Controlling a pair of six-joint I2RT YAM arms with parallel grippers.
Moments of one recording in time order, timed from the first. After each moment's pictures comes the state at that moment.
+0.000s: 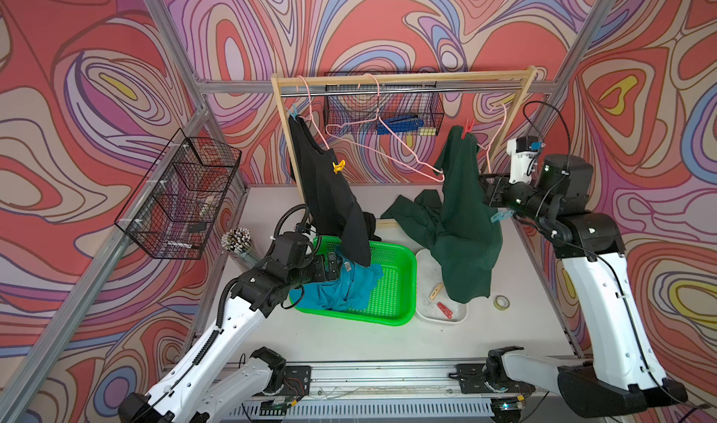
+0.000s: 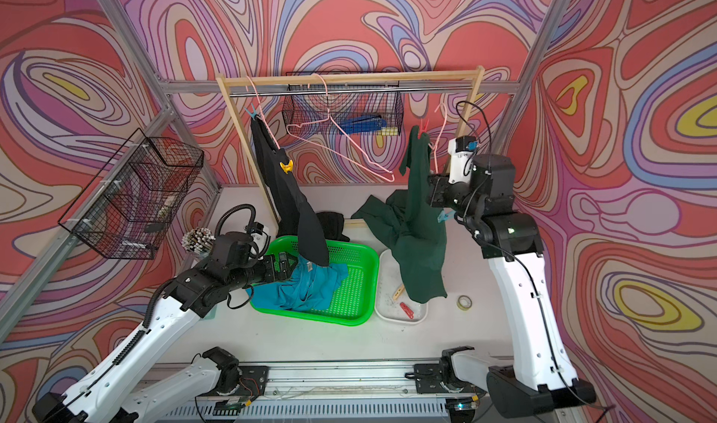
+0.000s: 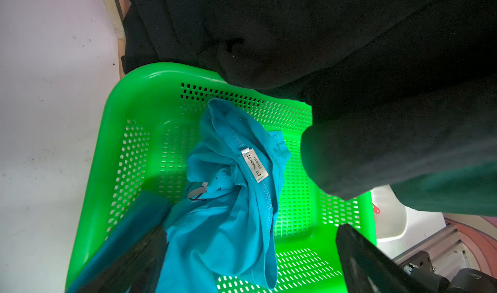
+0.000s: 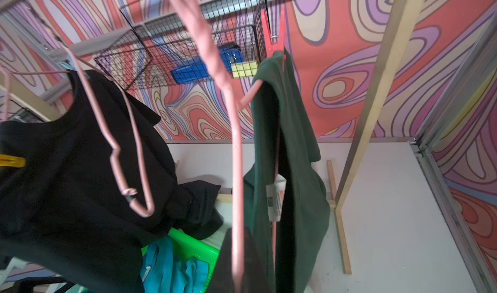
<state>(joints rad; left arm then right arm) -0.47 0.92 0.93 -0.73 0.06 -0.54 0.12 1.18 1.71 -0.82 -0.21 0.20</state>
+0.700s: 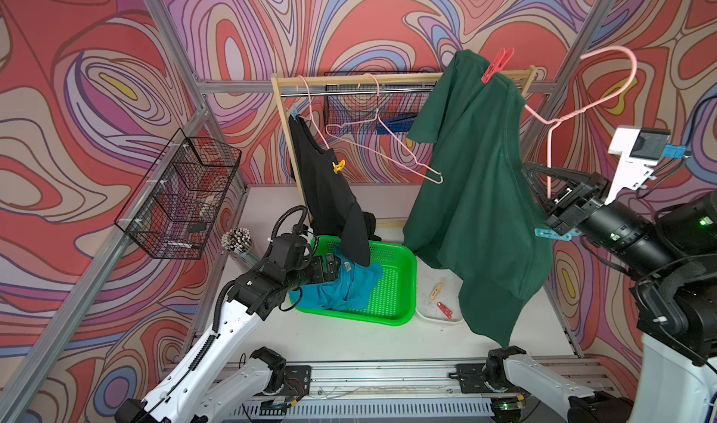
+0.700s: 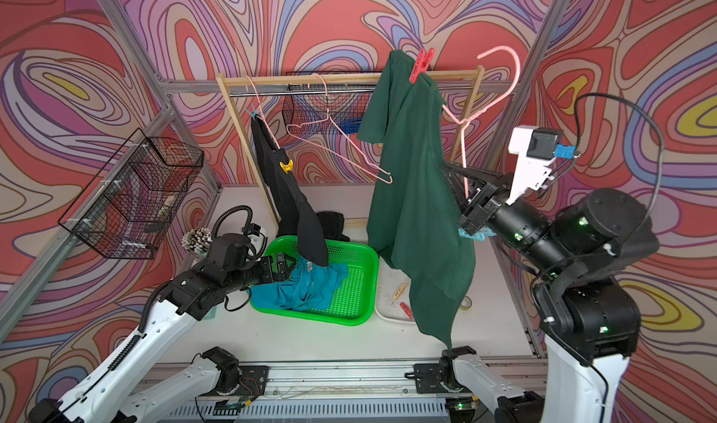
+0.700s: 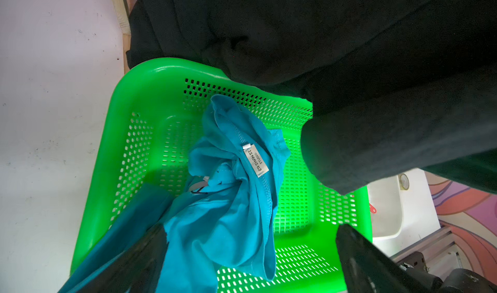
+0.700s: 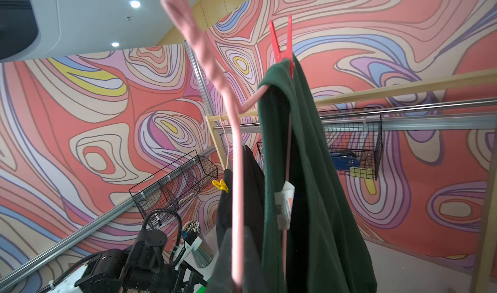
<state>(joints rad) -0.47 0.90 0.93 -0.76 0.06 -0.57 0.12 1.03 2.00 -0.77 -0.57 0.35</state>
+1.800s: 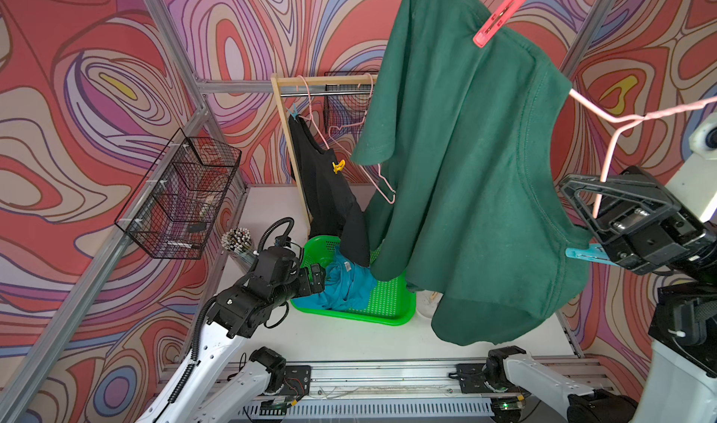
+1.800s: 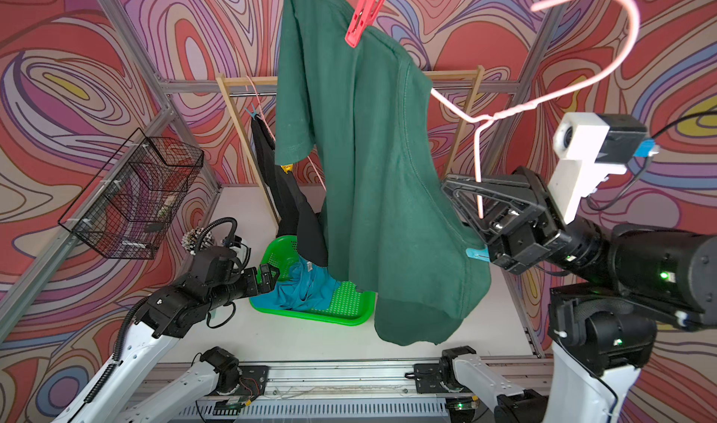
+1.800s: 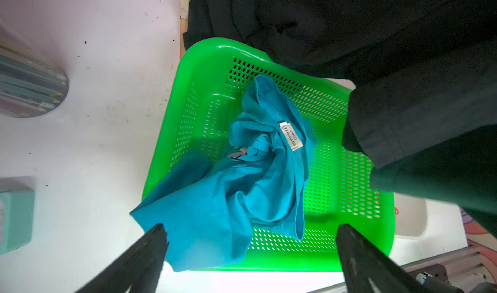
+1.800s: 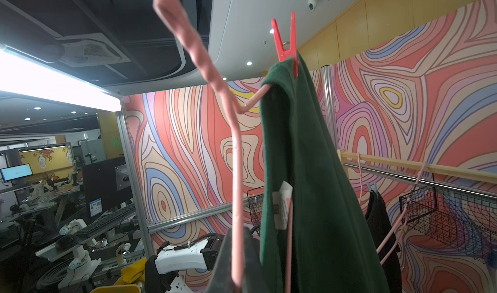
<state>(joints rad) -0.46 0.77 0.93 -0.97 -0.06 -0.61 0.12 1.05 2.03 -0.26 -1.04 0.79</state>
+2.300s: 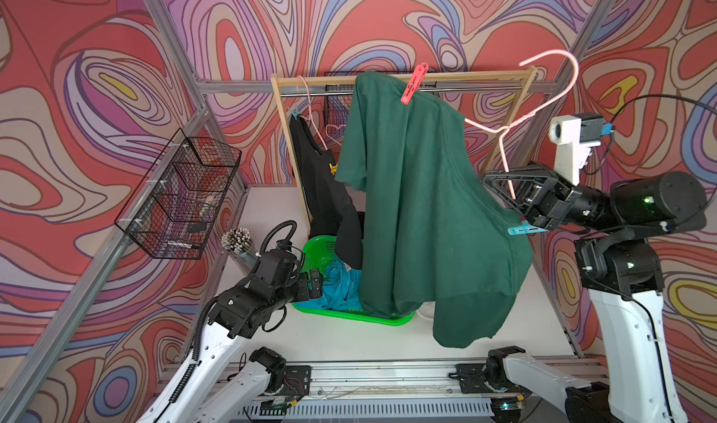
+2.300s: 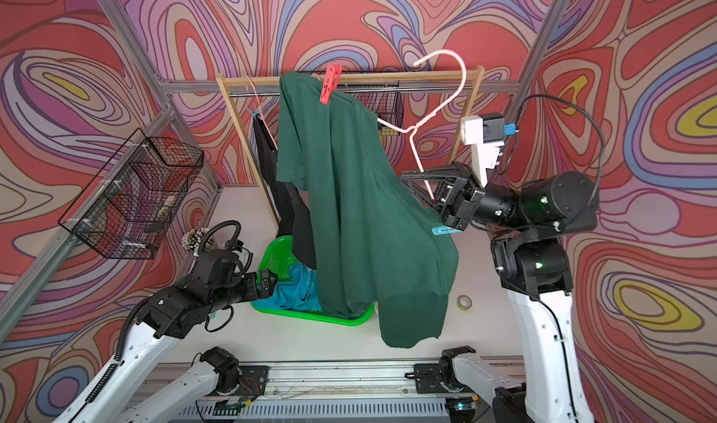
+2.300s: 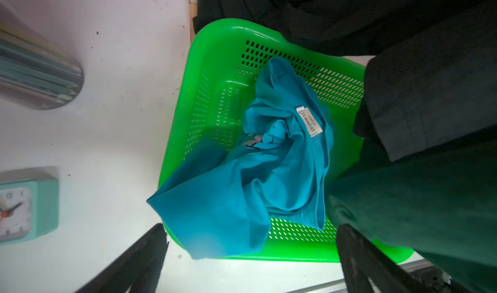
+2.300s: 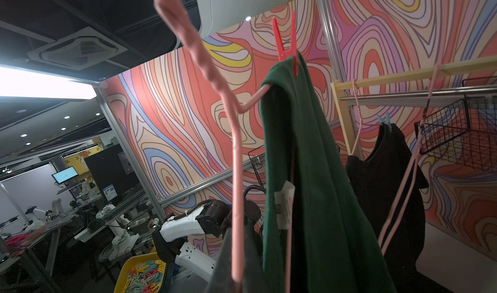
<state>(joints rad) -0.46 0.76 0.90 -1.00 -0.04 -0.56 0.12 1.09 1.68 -0.08 -1.17 0.82</state>
